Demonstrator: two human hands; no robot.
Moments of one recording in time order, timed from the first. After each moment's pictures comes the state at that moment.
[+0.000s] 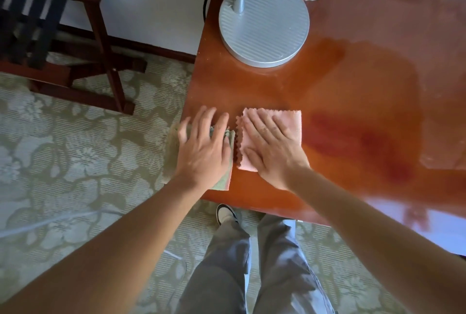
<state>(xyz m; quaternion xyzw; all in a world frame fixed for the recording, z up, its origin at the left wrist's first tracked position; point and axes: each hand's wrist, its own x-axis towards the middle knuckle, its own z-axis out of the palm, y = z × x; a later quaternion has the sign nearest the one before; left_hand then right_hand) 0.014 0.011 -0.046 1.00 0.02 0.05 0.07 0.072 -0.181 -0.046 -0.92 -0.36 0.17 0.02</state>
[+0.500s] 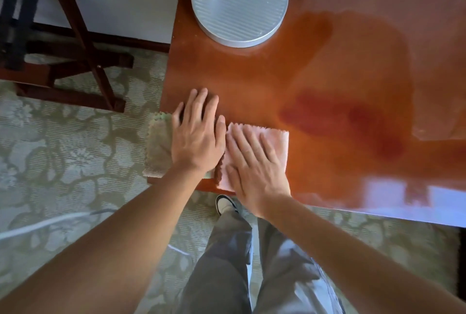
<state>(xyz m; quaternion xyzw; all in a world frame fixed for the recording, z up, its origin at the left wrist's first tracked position) 0.027 -0.014 -0.062 0.99 0.06 0.05 0.12 -0.010 -0.182 -0.043 -0.94 -0.29 0.15 0.08</state>
